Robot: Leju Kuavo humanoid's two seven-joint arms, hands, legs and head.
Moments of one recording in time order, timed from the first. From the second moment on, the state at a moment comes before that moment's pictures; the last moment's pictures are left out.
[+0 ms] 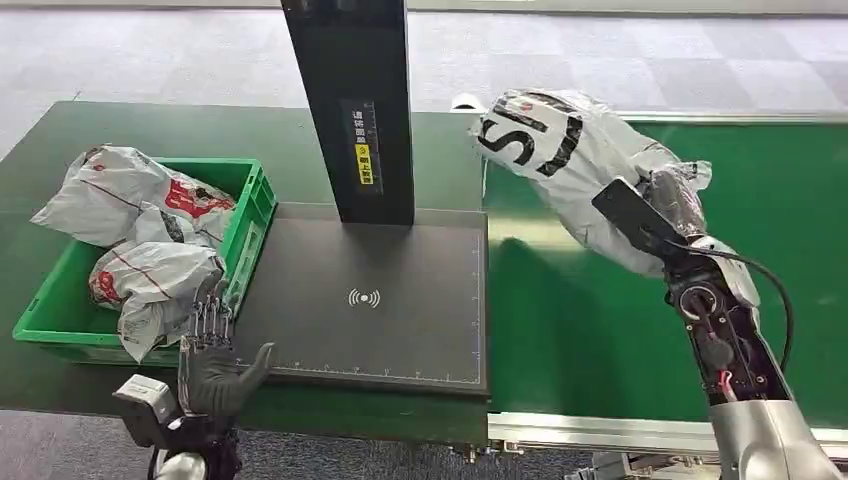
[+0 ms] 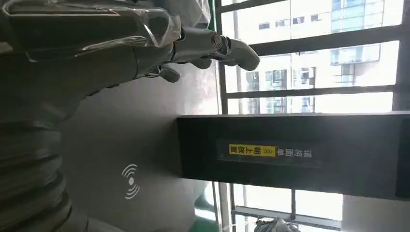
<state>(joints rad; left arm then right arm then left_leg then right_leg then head) 0.06 -0.14 -0.12 -1.52 -0.03 0.09 -0.66 -0.61 -0.27 0.27 -1.04 0.57 0.03 -0.10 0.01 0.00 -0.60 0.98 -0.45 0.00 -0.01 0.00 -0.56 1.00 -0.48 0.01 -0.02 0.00</state>
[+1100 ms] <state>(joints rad) -0.04 -0.13 0.06 -1.75 -0.04 0.07 -0.61 -0.52 0.24 0.82 -0.93 0.49 0.03 0.01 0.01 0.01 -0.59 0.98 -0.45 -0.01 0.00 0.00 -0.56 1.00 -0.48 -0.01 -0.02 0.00</state>
